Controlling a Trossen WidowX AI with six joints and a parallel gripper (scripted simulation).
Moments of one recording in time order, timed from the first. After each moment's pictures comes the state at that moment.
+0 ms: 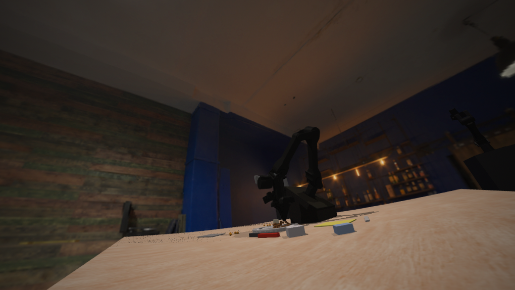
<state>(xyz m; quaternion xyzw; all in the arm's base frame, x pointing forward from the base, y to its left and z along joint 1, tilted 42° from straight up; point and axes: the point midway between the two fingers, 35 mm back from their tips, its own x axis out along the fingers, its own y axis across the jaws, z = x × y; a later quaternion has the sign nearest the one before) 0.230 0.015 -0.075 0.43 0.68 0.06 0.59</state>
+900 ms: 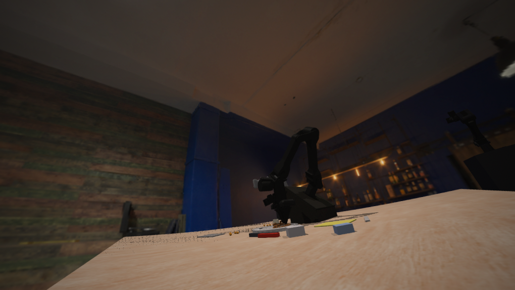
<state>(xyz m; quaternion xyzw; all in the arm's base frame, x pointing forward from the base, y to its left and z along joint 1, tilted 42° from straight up) 0.229 0.022 -0.085 0.43 0.68 0.06 0.59</state>
